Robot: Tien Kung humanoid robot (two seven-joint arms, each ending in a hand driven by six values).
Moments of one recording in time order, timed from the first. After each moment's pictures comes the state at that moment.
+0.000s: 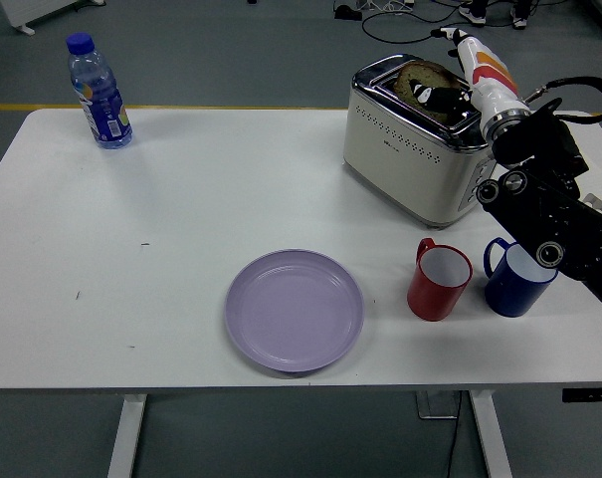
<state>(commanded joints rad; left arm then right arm) -0.08 0.01 -1.15 -0.18 1.17 0.06 0.27 1.02 -0.13 0.78 0.78 -1.57 -0.40 -0.18</state>
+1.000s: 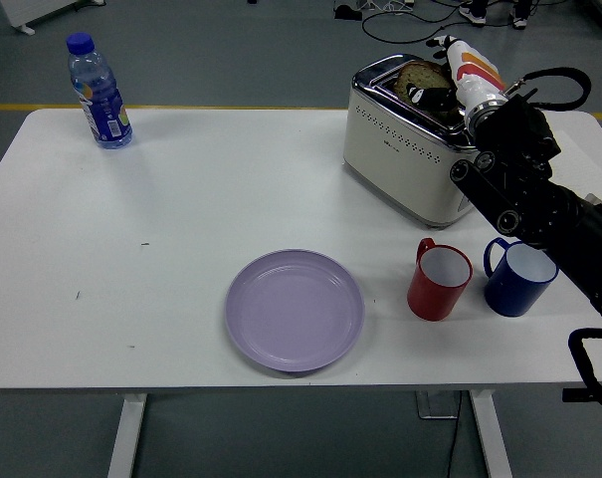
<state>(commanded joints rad) -0.10 0.02 -1.14 -0.18 1.17 0.07 0.27 1.16 0.00 0.70 0.43 -1.53 -0.39 -0.17</state>
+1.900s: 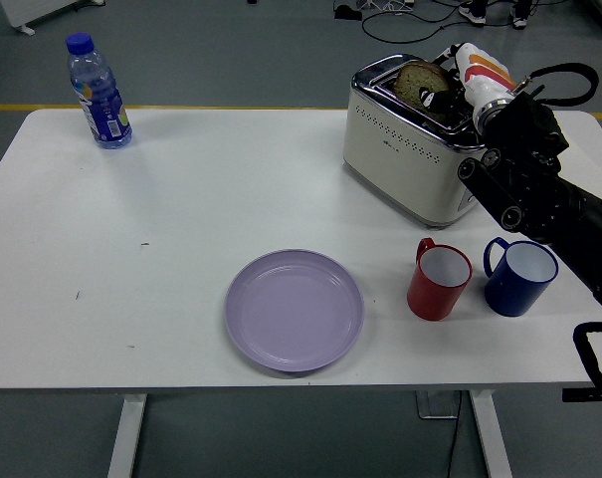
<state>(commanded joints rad) -0.10 0.02 -1.14 -0.18 1.17 0.07 0.27 1.19 0.00 0.66 0.37 -1.54 -0.38 -0.15</state>
